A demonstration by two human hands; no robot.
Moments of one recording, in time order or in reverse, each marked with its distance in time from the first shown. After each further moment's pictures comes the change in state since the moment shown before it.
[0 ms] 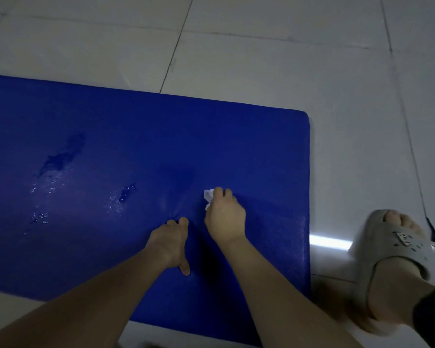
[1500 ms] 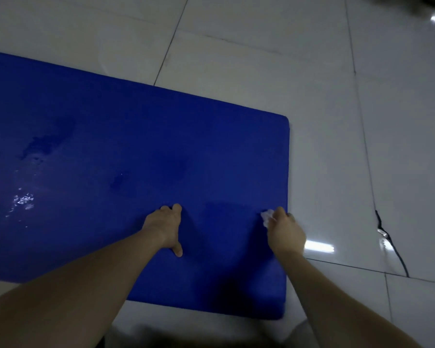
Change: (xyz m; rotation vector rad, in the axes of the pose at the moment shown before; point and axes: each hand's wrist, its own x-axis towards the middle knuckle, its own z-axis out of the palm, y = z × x) left_hand -0.008 -0.004 0.001 -0.100 0.014 0.052; right_hand -0.073 0.133 -0.072 -0.123 -0.143 0.397
